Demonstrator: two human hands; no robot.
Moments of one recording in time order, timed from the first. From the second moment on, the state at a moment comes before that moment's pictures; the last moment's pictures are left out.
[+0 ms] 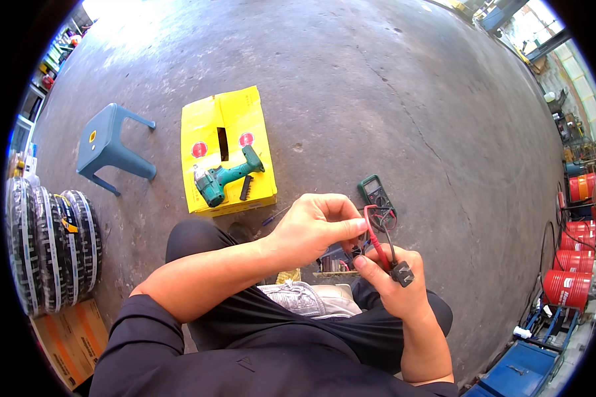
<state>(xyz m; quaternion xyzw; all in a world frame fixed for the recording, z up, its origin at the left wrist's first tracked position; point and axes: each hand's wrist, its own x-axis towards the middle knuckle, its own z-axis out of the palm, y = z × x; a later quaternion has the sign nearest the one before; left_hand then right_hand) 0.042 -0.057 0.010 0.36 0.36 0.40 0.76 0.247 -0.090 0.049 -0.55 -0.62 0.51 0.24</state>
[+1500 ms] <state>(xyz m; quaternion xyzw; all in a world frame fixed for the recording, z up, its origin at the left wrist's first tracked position) 0.046 -0.062 0.006 0.35 0.35 0.32 0.80 0.244 -0.093 0.041 -0.59 -0.46 0.55 0.37</state>
